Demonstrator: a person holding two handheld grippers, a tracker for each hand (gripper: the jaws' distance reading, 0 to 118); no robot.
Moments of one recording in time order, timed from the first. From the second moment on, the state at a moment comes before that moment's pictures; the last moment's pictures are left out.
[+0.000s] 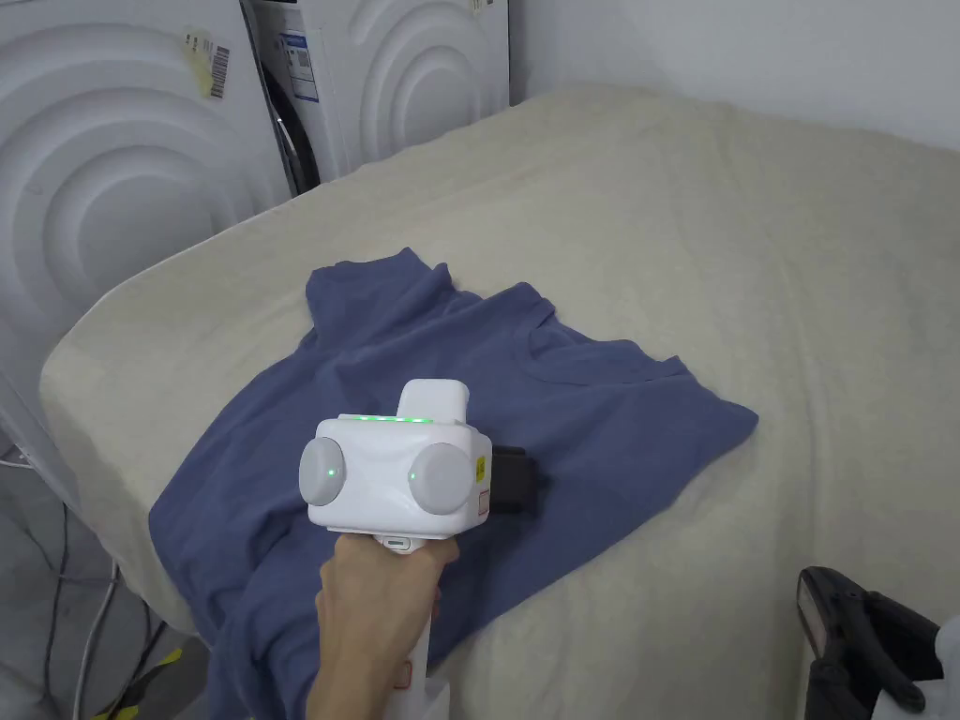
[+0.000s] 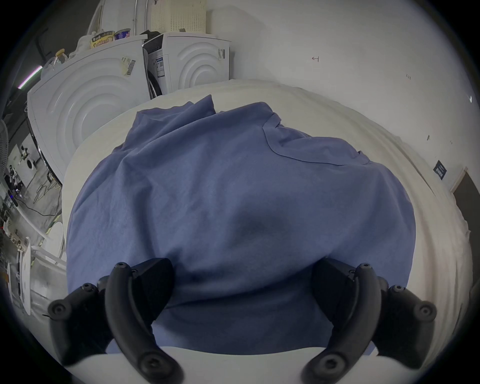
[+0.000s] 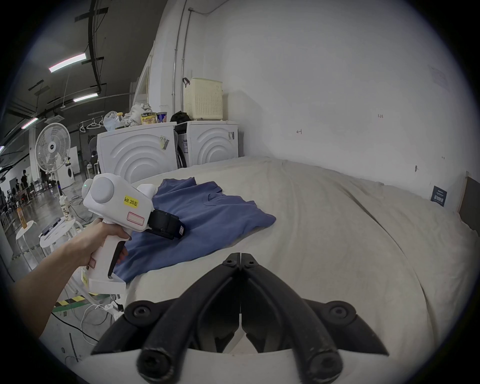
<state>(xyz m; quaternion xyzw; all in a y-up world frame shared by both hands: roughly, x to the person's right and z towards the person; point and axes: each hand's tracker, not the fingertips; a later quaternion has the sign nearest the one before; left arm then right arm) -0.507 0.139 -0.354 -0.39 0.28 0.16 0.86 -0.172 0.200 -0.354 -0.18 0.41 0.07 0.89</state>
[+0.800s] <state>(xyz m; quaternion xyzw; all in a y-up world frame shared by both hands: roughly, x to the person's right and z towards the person) -0.498 0.173 -0.335 -0.35 0.30 0.15 0.87 -0.154 0.209 -0.355 -0.18 0.38 0.06 0.90</state>
